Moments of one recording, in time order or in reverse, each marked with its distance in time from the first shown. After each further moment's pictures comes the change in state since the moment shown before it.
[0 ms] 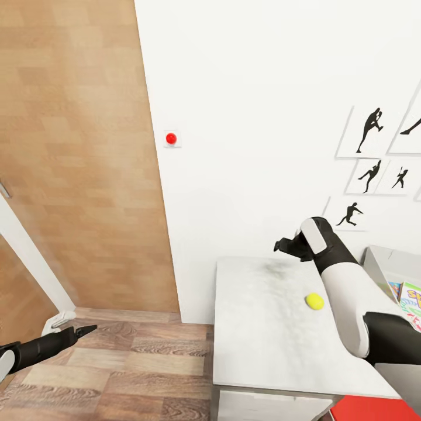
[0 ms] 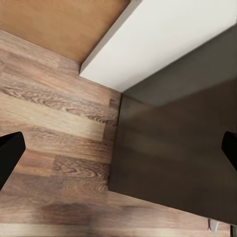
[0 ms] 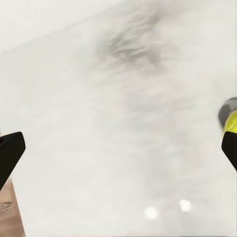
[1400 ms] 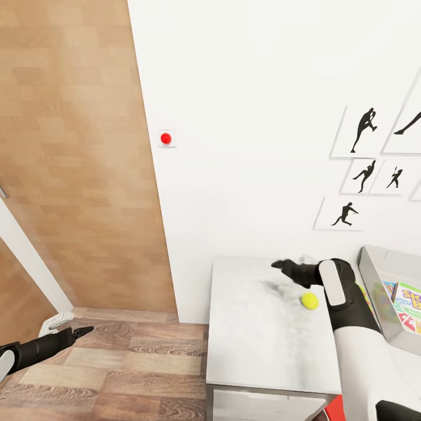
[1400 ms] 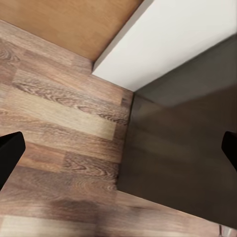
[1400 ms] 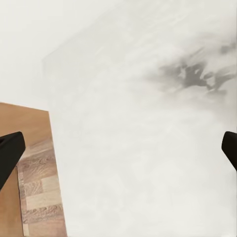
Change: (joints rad) left arm 0.000 0.000 0.002 0.000 0.002 0.001 0.073; right arm 0.380 0.030 -0.177 -0.428 0.007 -0.010 0.307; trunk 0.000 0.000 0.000
